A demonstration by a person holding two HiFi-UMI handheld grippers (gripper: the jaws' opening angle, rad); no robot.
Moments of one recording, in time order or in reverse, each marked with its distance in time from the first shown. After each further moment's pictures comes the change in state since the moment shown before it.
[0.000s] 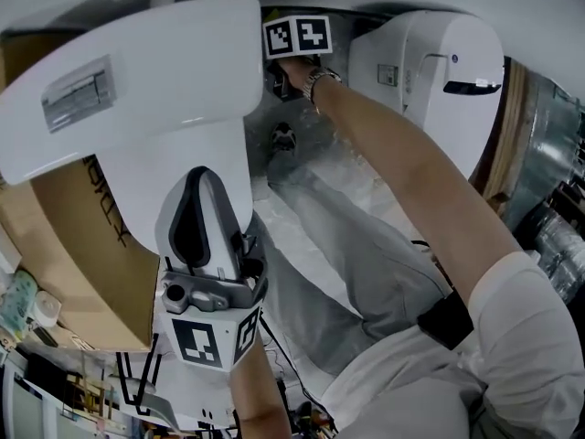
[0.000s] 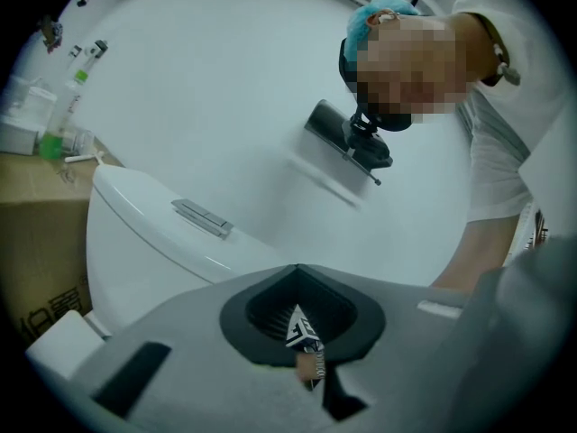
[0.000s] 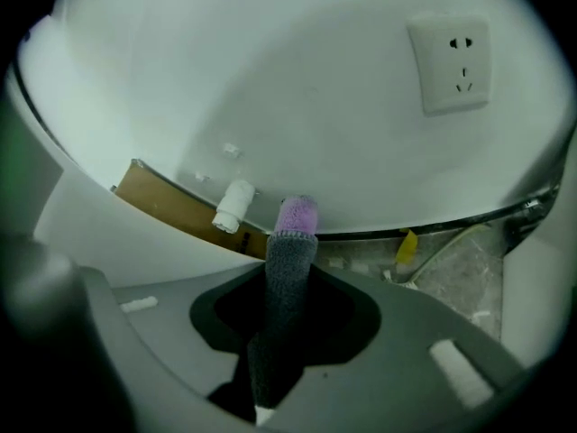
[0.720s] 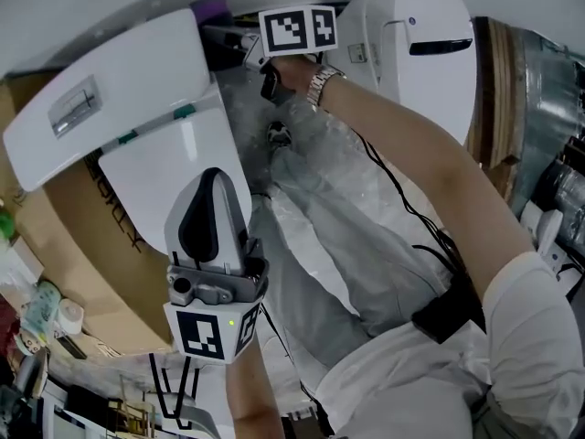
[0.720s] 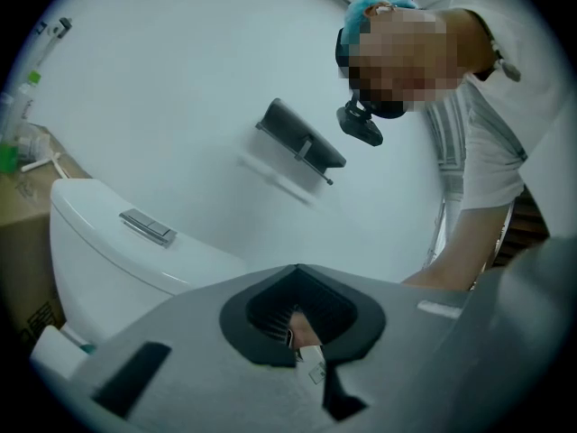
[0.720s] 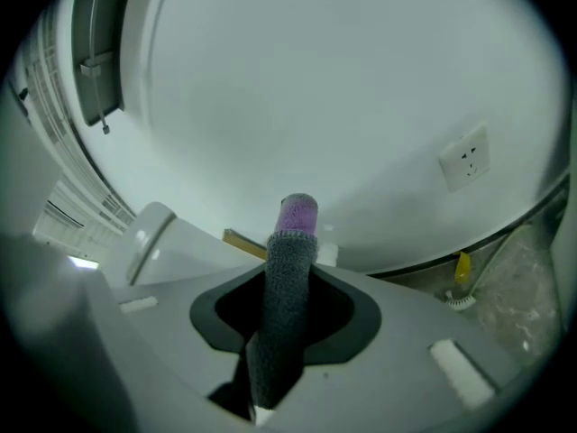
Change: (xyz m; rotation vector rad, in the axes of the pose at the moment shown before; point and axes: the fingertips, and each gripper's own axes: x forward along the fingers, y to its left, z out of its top) left arm -0.027 -0.078 0.012 0.058 0.084 -0.221; right arm -0.148 0.113 0.061 0.077 -0.288 0.353
